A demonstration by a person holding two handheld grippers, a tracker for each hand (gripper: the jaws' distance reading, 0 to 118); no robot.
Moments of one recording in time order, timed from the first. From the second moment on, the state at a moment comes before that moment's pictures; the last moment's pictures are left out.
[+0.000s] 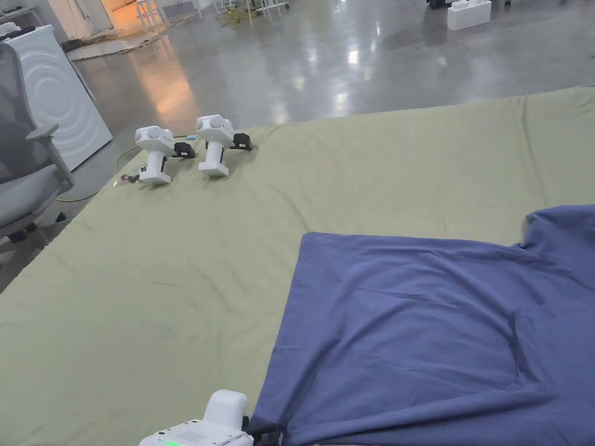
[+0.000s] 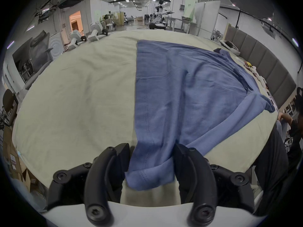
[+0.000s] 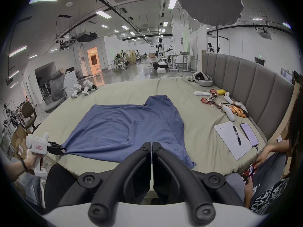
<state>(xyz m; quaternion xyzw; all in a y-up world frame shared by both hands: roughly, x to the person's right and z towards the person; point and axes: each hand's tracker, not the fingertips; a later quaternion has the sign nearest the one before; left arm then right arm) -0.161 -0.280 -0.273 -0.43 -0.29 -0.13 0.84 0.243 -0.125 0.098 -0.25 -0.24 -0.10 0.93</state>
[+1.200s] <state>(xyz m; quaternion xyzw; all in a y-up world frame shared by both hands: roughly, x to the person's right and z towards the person) -0.136 -0.220 -0.275 -0.47 -0.27 -0.04 0.84 0.386 -0.255 0.046 -0.35 -0.25 -0.20 0.88</state>
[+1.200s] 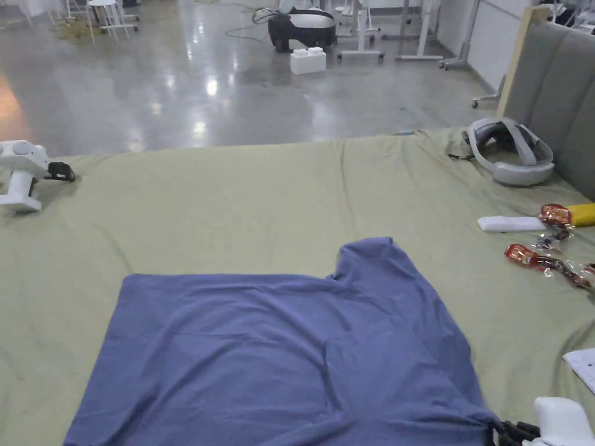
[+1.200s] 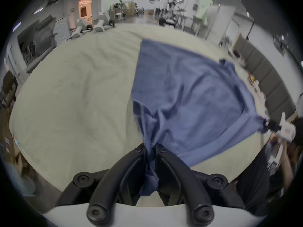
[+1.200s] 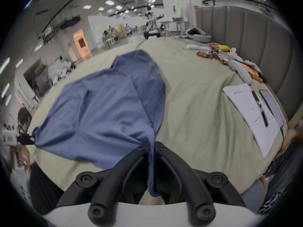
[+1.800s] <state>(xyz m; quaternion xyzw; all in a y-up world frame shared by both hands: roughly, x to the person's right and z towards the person) -0.015 -0.215 -0.492 -0.44 -0.25 -0.03 0.86 0.489 -0.231 -0.128 -0.34 -0.31 -0.17 0.87</state>
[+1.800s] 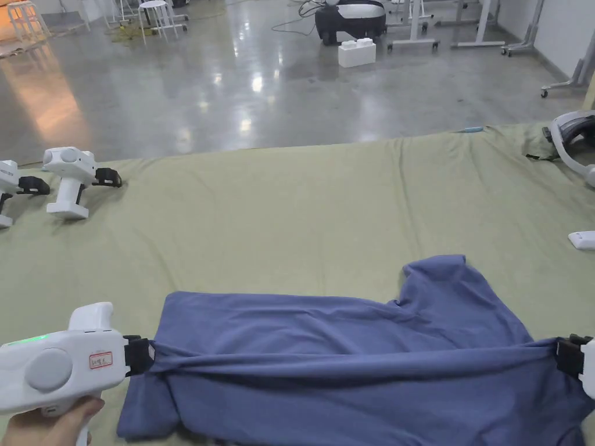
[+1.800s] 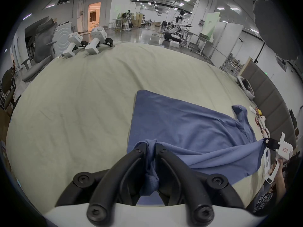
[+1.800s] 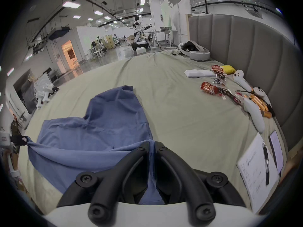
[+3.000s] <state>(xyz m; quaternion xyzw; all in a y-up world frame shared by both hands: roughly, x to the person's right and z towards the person) -0.150 0.014 -0.072 0.01 -0.26 -0.04 0.96 0.190 -0.015 0.093 -0.02 -0.20 0.00 0.98</state>
